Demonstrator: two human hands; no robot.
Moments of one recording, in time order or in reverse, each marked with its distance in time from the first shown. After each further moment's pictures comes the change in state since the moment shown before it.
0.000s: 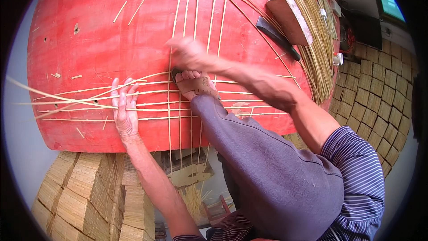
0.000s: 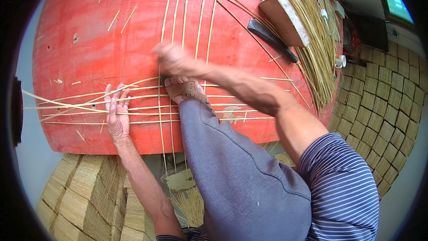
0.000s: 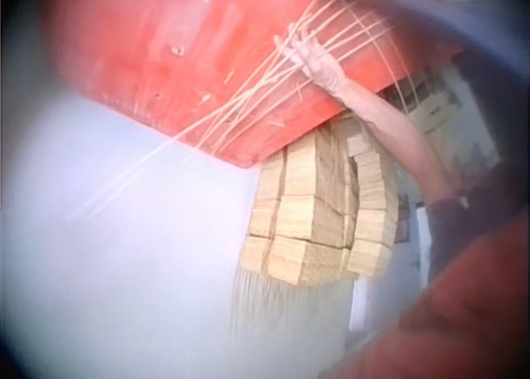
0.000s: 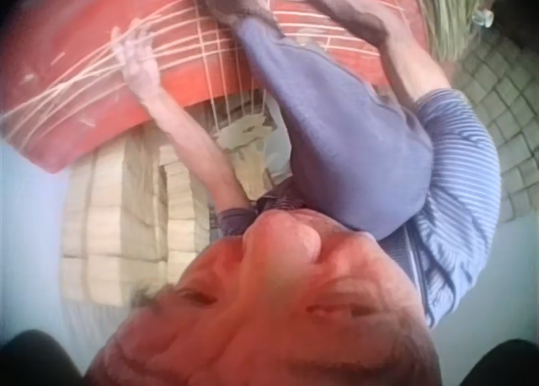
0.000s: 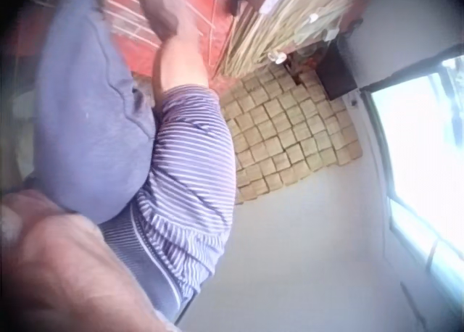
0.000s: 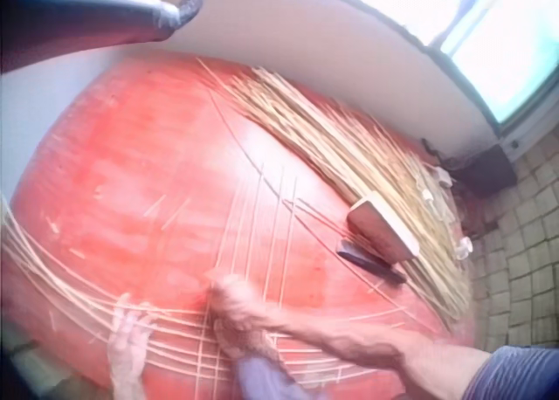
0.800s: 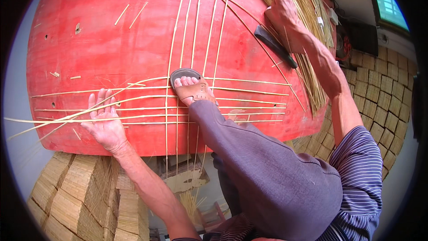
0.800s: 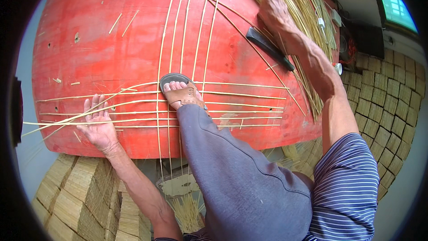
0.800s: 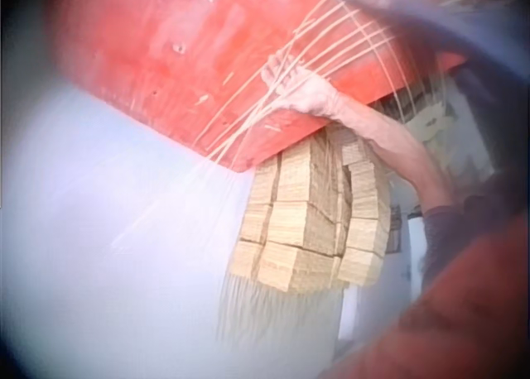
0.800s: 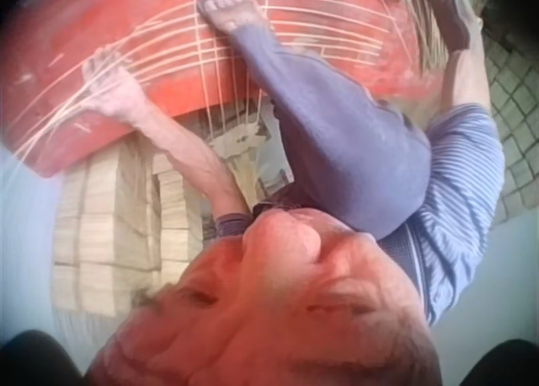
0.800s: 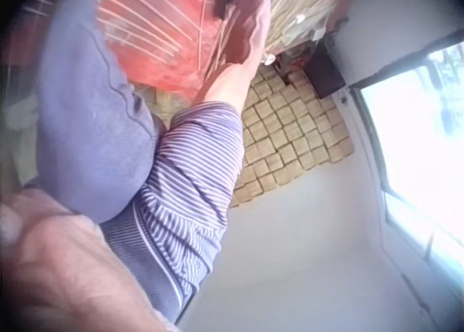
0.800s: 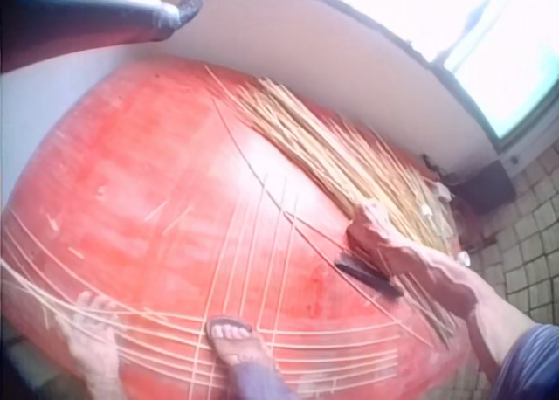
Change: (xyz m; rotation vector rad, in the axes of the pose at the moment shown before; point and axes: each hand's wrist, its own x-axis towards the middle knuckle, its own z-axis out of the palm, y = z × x) left_hand -0.006 0.029 -0.019 -0.351 0.022 0.281; right_hand 0.028 0.009 -0.334 -1.330 -0.194 0.544
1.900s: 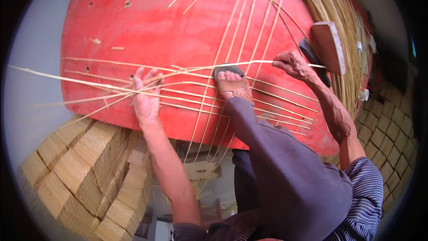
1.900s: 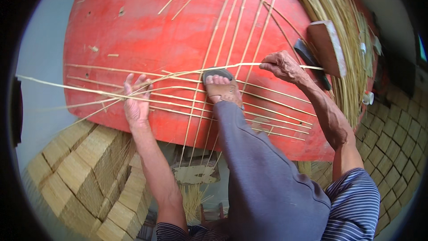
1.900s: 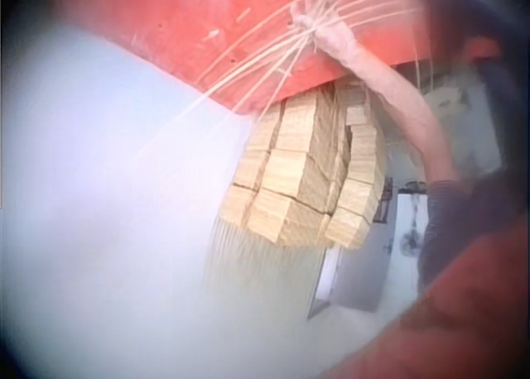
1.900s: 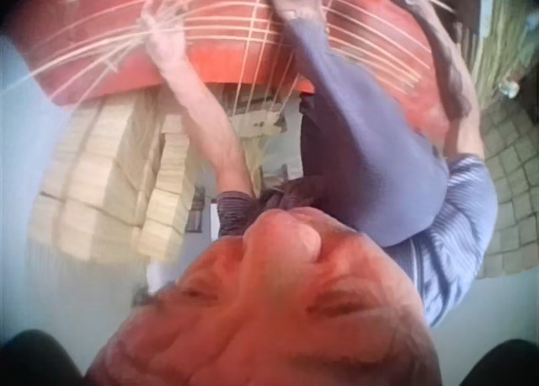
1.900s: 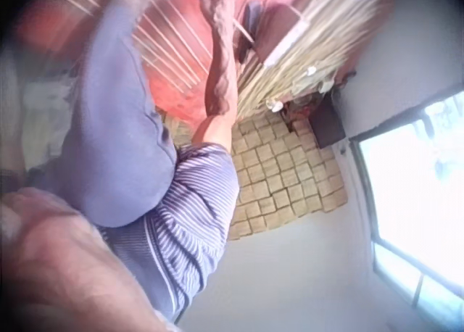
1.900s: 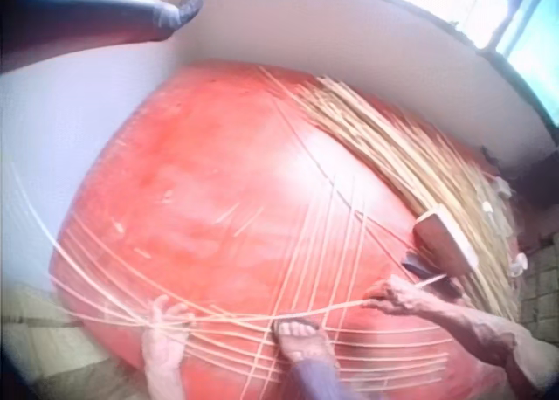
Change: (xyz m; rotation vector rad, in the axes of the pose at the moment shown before) left_hand 0.004 0.001 -0.017 0.151 0.227 -0.155; right_hand -0.102 -0.150 -0.012 0.831 -0.630 -0.386
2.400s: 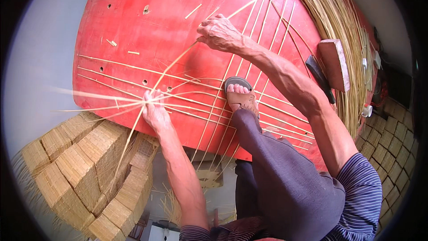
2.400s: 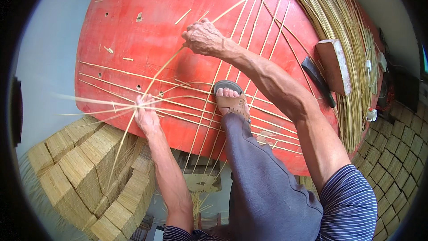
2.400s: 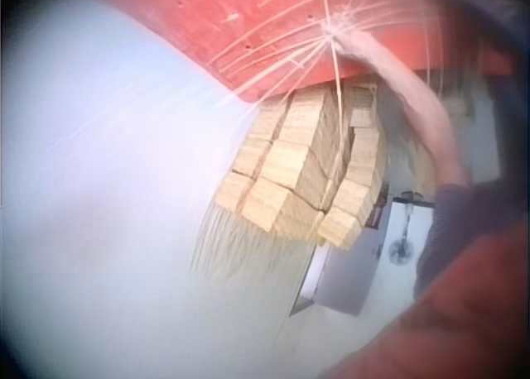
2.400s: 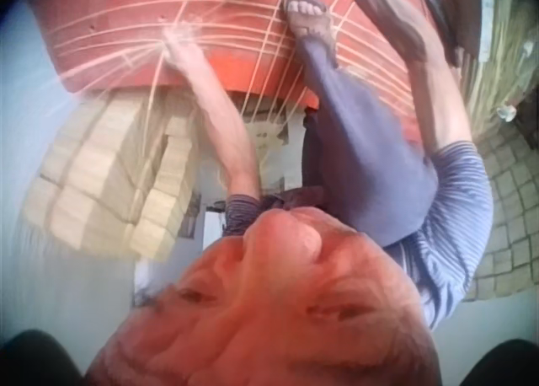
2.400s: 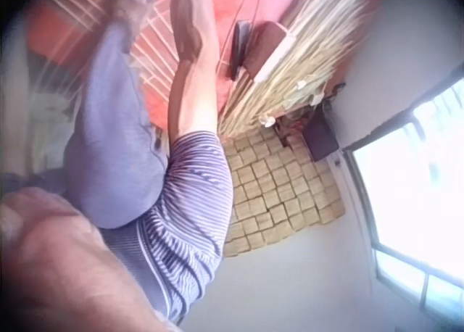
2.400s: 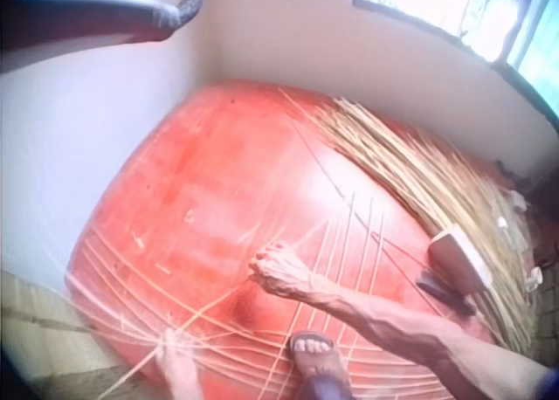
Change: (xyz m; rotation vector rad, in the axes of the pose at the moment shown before) left_hand -0.018 -0.015 -0.023 0.068 0.540 0.269; right_hand 0.240 -0.124 0.046 -0.446 0.282 -0.467
